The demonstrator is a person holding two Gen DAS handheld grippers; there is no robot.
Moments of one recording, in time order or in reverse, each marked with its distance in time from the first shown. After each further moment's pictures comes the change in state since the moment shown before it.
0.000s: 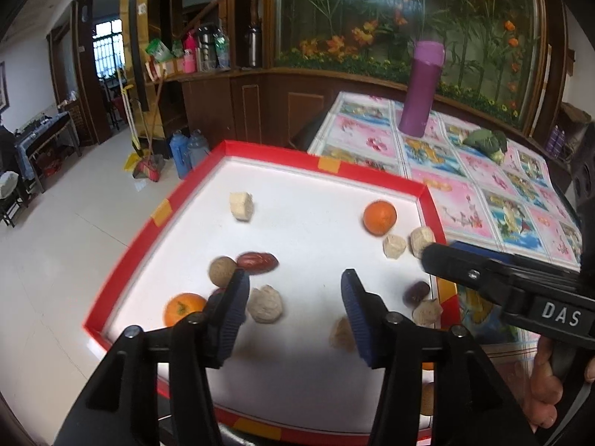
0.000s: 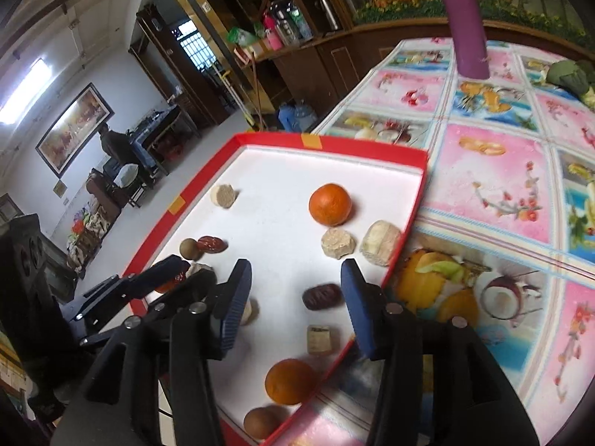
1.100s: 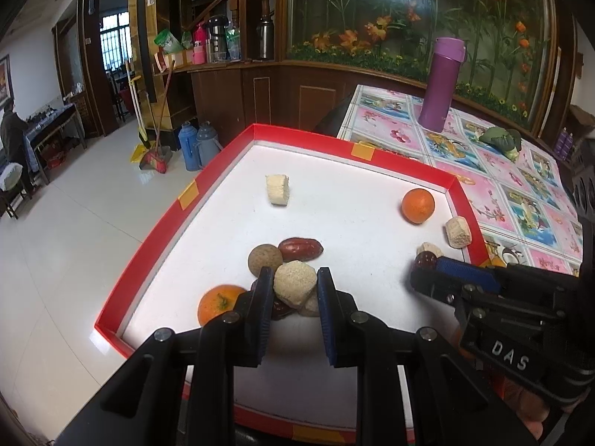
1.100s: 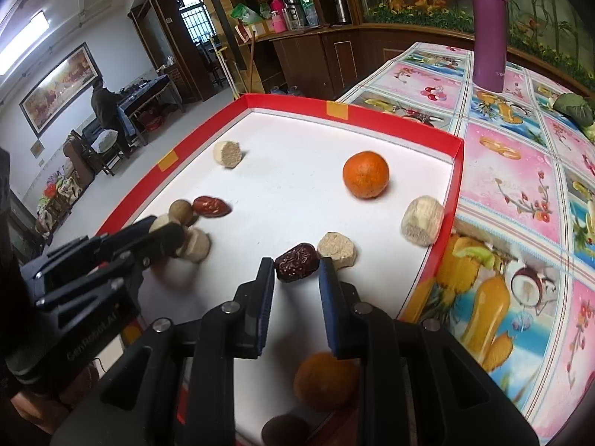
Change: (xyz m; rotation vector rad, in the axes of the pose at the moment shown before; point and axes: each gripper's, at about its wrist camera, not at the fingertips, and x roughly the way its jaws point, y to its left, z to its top) left arm 0.019 0.029 -0.009 -0.011 0.031 0.013; right arm 0.034 0.039 -0.019 -0.128 0.056 -0.126
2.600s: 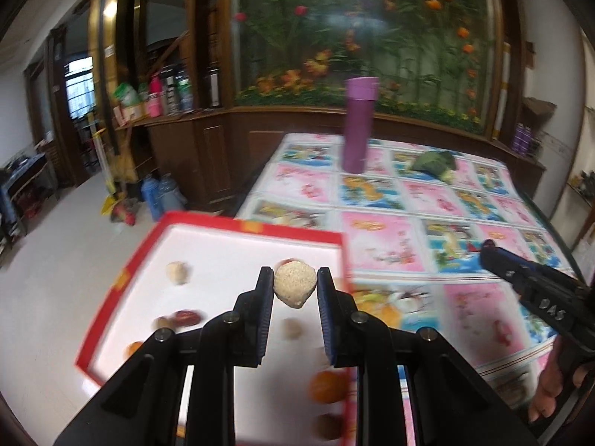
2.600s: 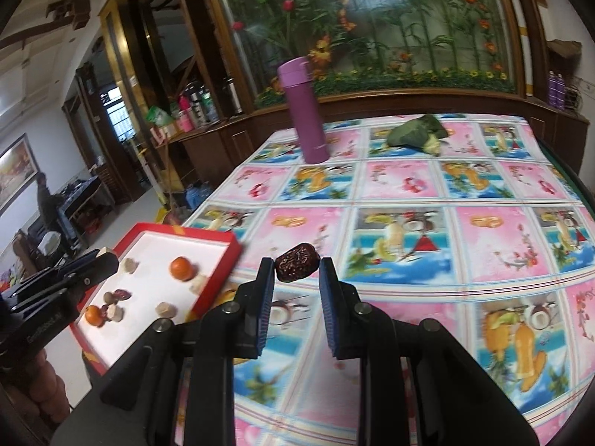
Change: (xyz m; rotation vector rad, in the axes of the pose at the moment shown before) left arm -0.058 -0.088 0.032 0.095 -0.144 -0.090; right arm -0.158 -0.128 -0.024 0.220 -0.327 -0.239
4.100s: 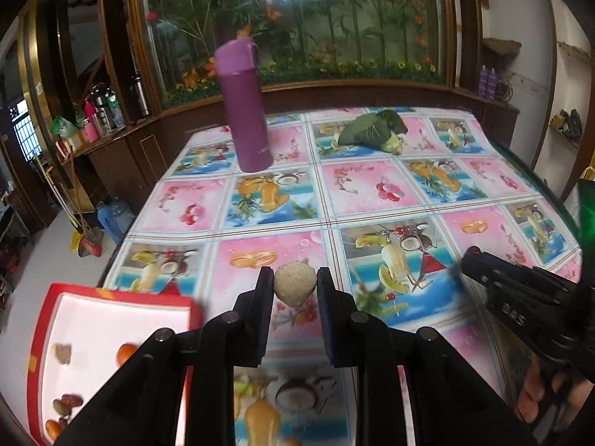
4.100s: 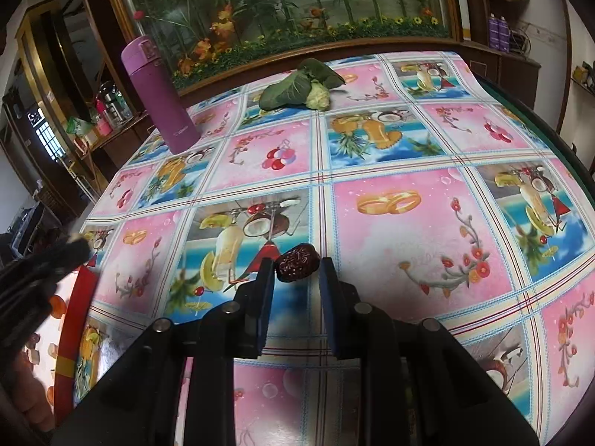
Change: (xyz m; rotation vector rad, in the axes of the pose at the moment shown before) left arm 0.093 -0.158 0.043 0.215 0.089 -0.100; right arm 0.066 -0.152 0.017 0.190 0.114 -0.226
